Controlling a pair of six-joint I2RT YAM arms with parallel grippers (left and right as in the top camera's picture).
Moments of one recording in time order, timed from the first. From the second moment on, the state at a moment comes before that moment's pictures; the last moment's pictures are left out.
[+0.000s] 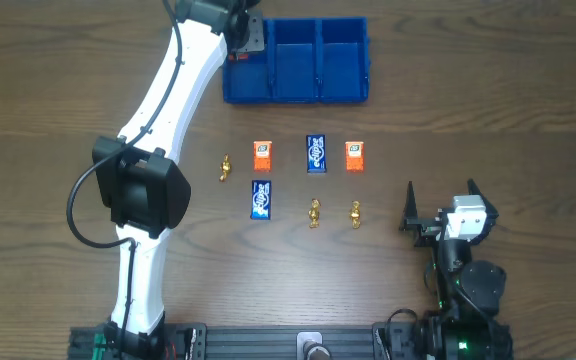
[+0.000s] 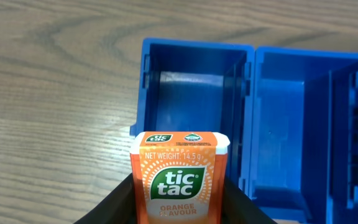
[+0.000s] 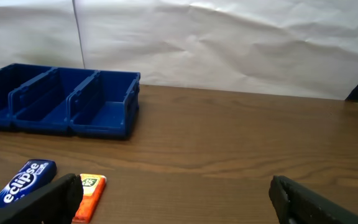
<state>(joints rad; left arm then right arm) -0.36 2.31 2.32 -1.07 -0.19 -0.38 -0.03 0.01 0.01 -0.08 -0.04 -0.07</state>
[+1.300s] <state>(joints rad) -0.58 1.97 1.36 -0.71 -0.14 -0.57 -0.03 0.01 0.01 -0.08 -0.04 -0.07</state>
